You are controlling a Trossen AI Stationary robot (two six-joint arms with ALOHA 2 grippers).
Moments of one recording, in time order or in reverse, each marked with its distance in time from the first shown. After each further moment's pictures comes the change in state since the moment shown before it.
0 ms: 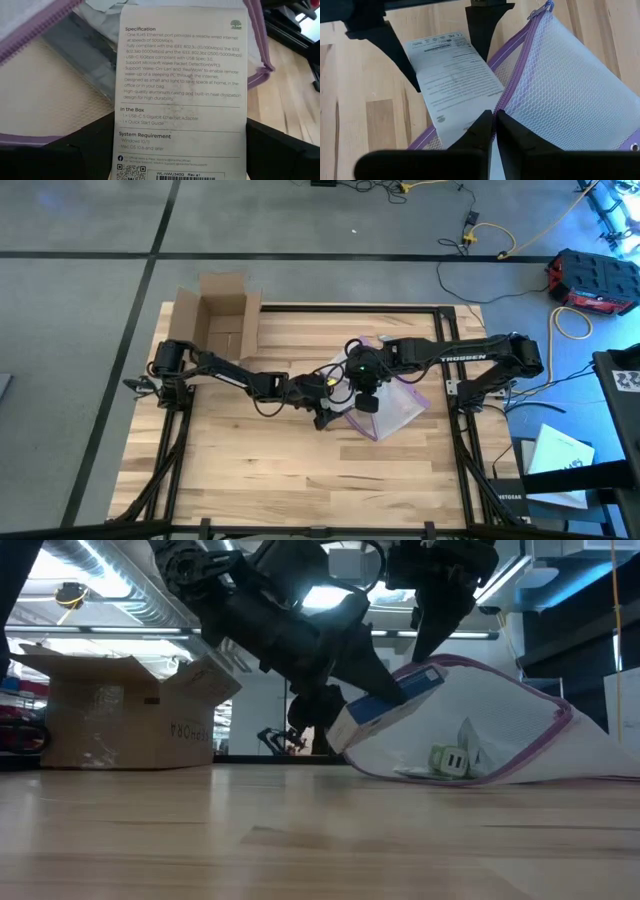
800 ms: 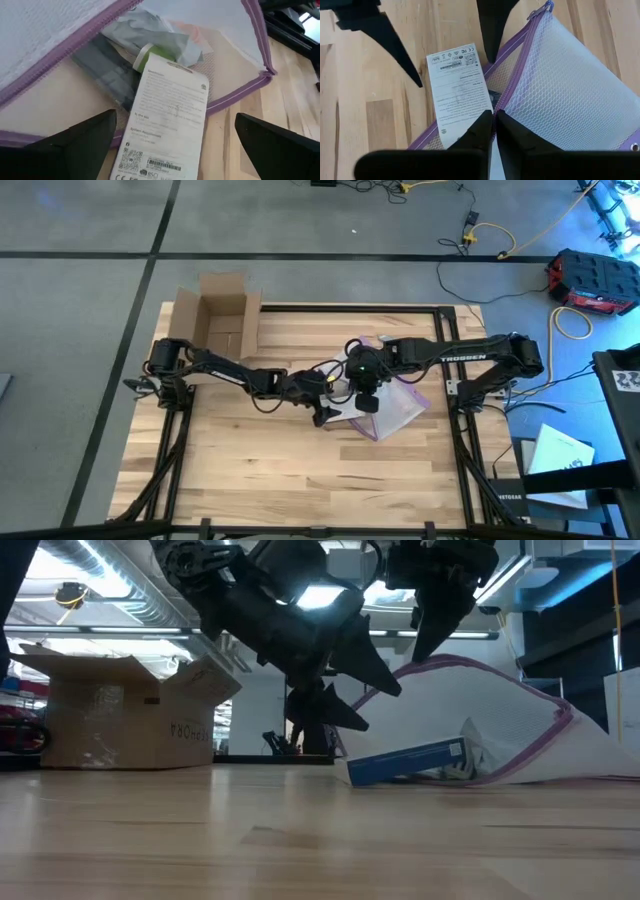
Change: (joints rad) left arm 0.014 -0.036 0.000 -0.060 0.000 -0.001; right arm 0.000 0.000 0.000 0.000 0.000 0.000
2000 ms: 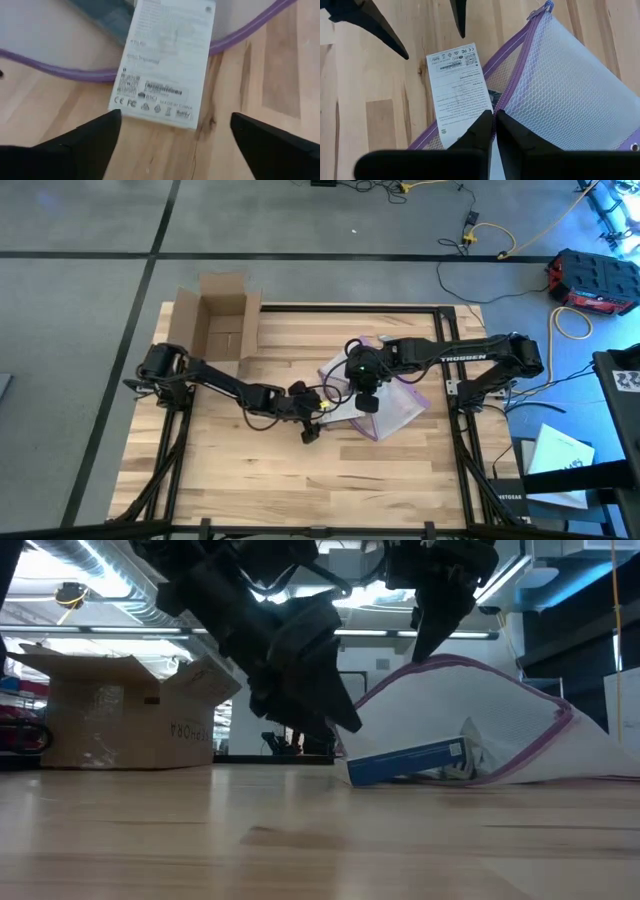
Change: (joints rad) left arm -0.146 -0.031 -0.008 -0.224 -0.217 0.055; right arm 0.000 0.000 0.000 0.000 0.000 0.000
